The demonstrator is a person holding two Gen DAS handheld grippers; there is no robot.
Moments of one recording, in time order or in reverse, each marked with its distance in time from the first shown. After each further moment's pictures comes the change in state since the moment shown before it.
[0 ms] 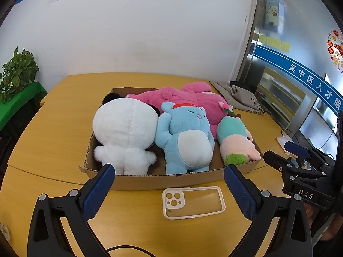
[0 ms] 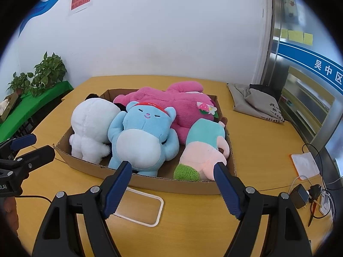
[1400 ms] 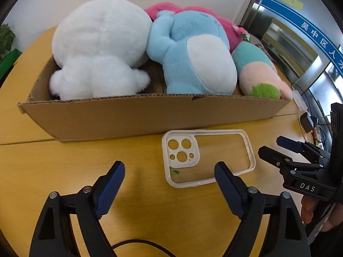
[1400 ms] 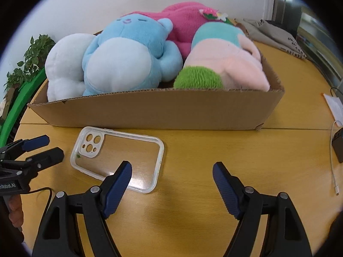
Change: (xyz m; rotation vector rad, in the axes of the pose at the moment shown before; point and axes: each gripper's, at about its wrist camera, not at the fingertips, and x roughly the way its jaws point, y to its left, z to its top) left arm 0.123 0.013 -0.077 0.023 0.370 -0.023; right arm 0.111 -0.013 -0.094 0.132 0.343 0.103
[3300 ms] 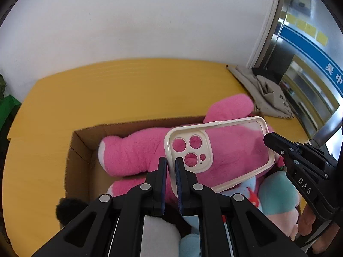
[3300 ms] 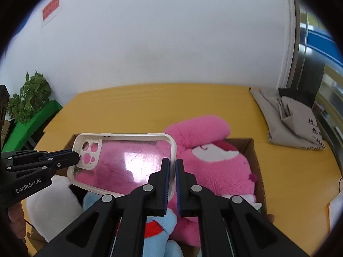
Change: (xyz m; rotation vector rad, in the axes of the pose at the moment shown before) left arm 0.040 0.011 0.270 0.026 -0.092 0.009; right arm 0.031 0.008 0.276 -0.047 -0.228 -0.028
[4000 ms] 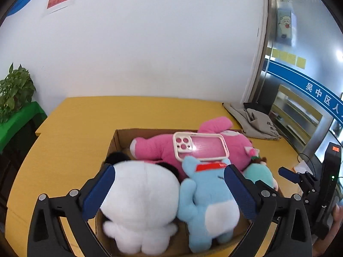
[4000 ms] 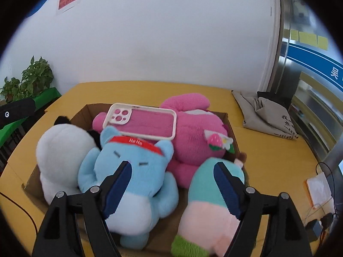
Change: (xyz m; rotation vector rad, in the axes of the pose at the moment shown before) left arm -0.170 0.020 -0.105 -0.046 -0.358 0.044; right arm -0.115 0.029 -0.116 -0.084 -0.131 -0.088
